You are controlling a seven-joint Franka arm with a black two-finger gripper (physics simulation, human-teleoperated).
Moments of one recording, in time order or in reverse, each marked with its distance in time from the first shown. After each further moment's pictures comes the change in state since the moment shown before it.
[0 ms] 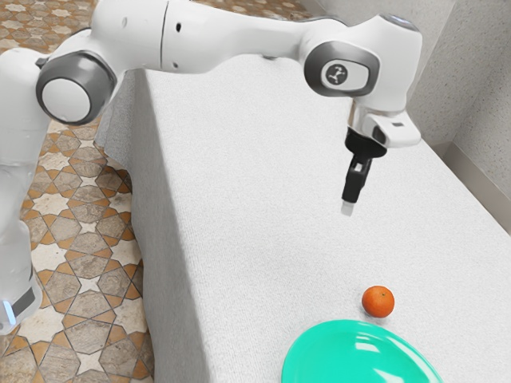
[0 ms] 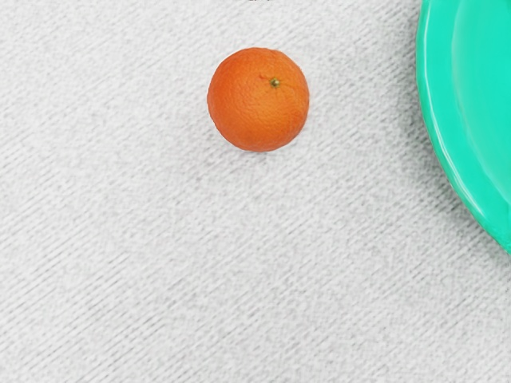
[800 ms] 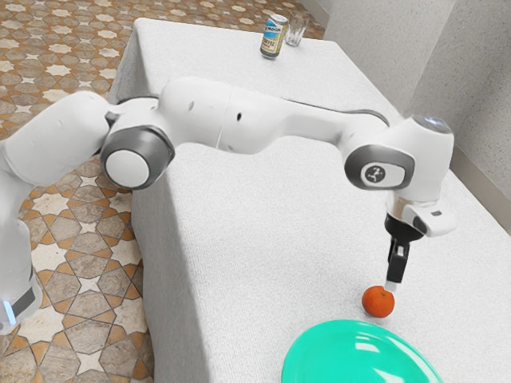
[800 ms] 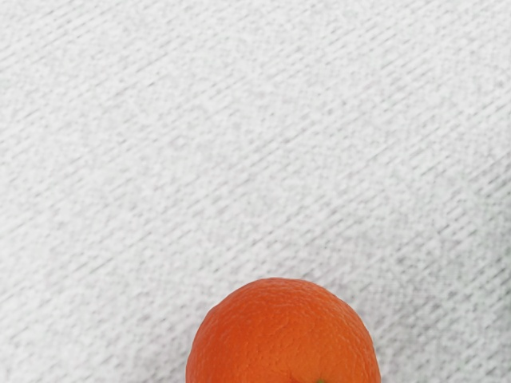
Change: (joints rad) arm -0.072 0.433 -0.003 0.323 0.023 0.178 -0.083
